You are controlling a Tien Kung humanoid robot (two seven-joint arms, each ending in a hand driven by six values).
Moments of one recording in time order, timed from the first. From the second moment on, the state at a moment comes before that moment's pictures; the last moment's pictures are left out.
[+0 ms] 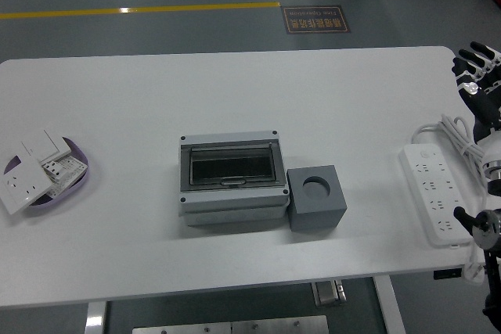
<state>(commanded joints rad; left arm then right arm) 0.03 0.13 -1.33 -0.18 1.11 -0.07 0.18 0.01 -0.16 1.67 1.50 -1.08 -0.11 0.27</state>
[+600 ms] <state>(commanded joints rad) 0.02 0.12 -1.32 -0.18 1.11 -0.07 0.18 0.02 -0.16 1.65 1.51 -1.07 -0.11 0.27</state>
